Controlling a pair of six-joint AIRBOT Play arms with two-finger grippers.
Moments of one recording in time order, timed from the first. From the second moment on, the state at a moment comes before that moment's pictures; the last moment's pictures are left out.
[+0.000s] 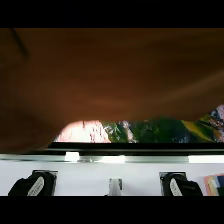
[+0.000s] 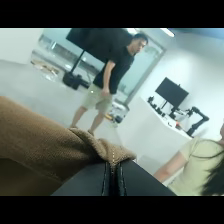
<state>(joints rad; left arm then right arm) 0.18 -0.74 2.01 1.06 -0.99 -1.38 -0.18 -0.66 1.87 -1.49 0.99 0.91</state>
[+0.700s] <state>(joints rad) 0.13 -1.34 1.70 1.10 -1.46 -1.38 -0.15 -1.44 1.80 -1.49 1.57 0.90</state>
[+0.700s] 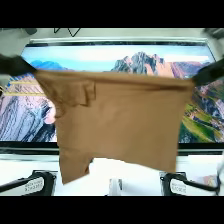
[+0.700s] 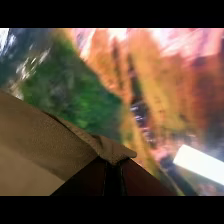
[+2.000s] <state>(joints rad) 0.06 -1.78 1.62 1.05 -1.19 -1.33 -0.12 -1.84 1.77 -1.49 1.23 1.03</state>
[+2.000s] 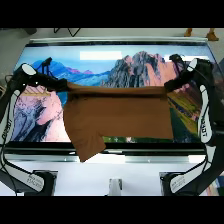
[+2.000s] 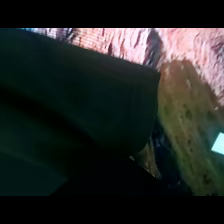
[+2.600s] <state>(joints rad) 0.09 -1.75 1.55 1.09 -1.46 -1.39 -0.14 -1.81 1.65 -1.52 1.43 0.98</state>
